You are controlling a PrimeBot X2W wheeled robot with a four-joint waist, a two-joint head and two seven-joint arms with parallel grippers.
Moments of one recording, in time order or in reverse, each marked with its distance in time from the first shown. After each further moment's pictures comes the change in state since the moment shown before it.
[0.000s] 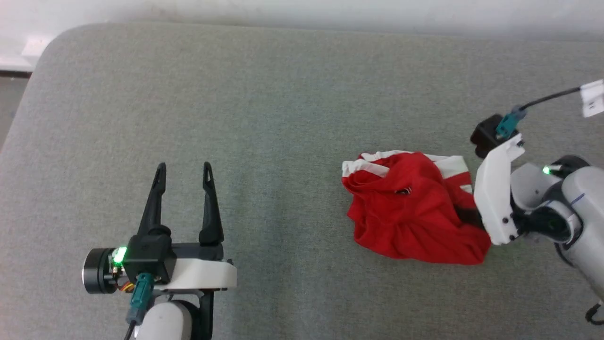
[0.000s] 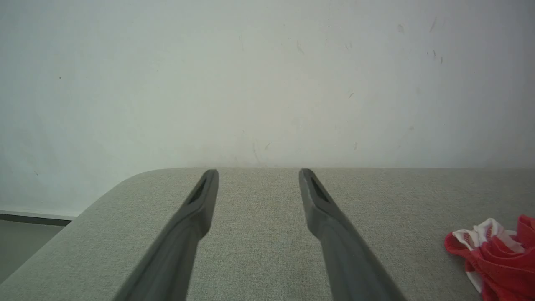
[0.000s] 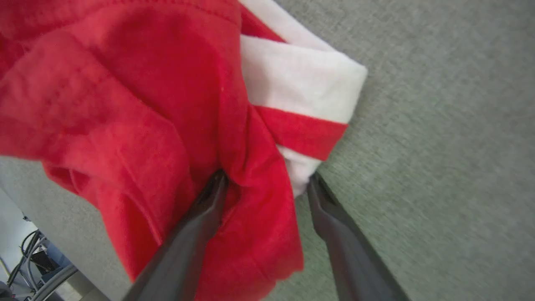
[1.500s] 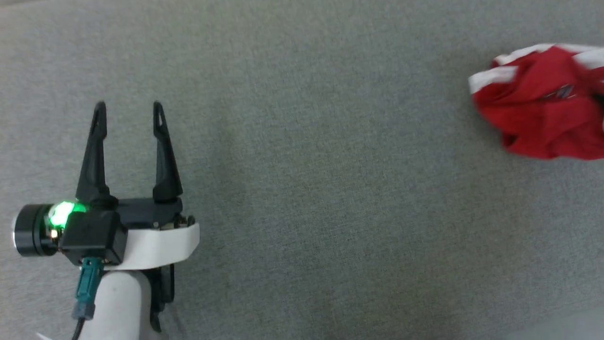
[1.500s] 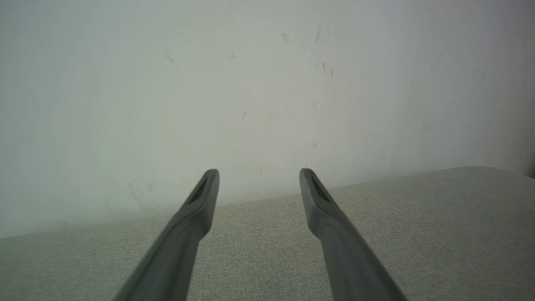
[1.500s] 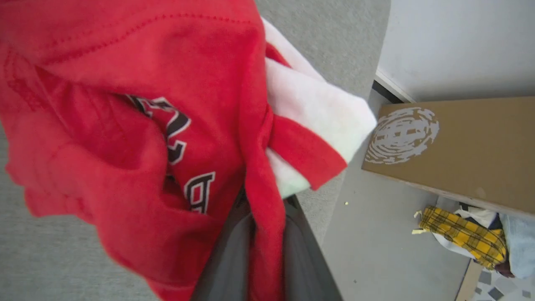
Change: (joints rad) left arm -0.099 0.075 0.062 -0.157 0.047 -0.014 0.000; right arm -0.325 -0.324 0.289 0.117 -0.151 0.001 -0.383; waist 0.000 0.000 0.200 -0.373
